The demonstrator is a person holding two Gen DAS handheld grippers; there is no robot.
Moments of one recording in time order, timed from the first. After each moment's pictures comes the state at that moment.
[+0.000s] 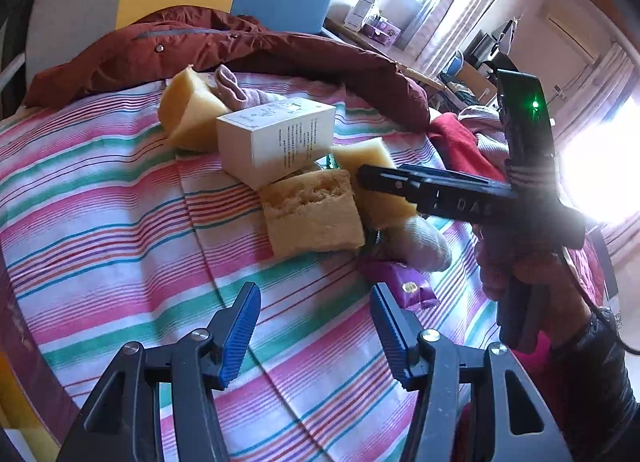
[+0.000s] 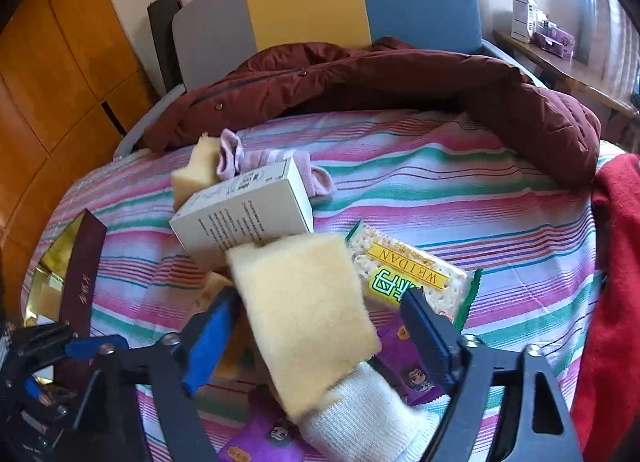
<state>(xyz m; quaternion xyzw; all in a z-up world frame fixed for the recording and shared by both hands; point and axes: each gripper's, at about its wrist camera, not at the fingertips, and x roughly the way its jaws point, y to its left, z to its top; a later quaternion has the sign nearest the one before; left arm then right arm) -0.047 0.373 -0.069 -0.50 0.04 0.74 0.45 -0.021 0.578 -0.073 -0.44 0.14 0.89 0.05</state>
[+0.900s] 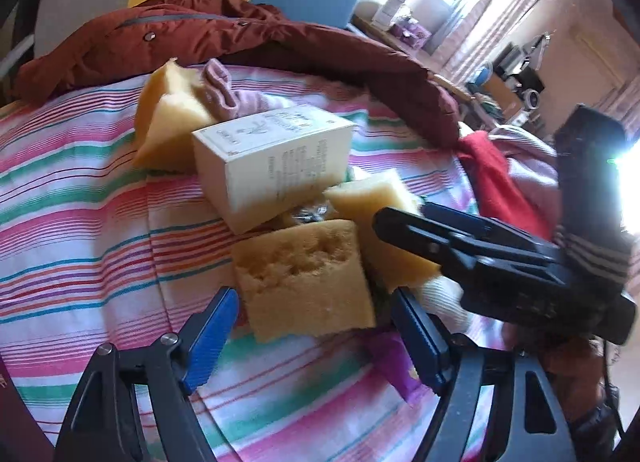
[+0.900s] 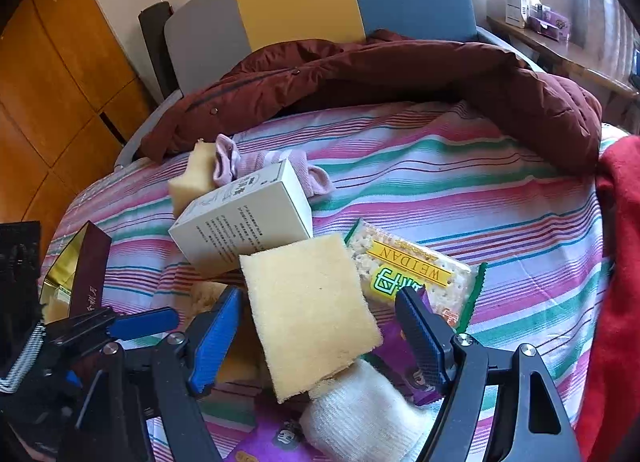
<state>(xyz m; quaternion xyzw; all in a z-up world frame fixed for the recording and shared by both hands) -0.074 0.423 -0.086 -0.52 0.02 0.75 0.40 -0.022 0.584 -0.074 -0.44 0.17 0.88 0.05</state>
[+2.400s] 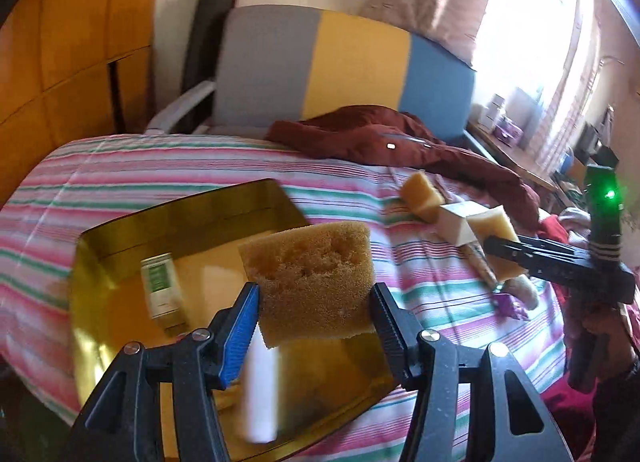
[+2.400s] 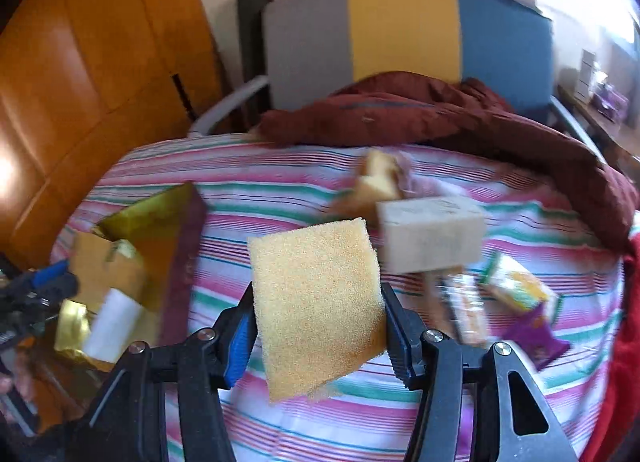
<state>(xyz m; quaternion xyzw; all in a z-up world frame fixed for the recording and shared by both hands) -0.024 0.136 0.002 -0.40 -0.01 0.89 0.21 -0.017 0.431 -0.020 -0.41 0.08 0.91 -0.04</state>
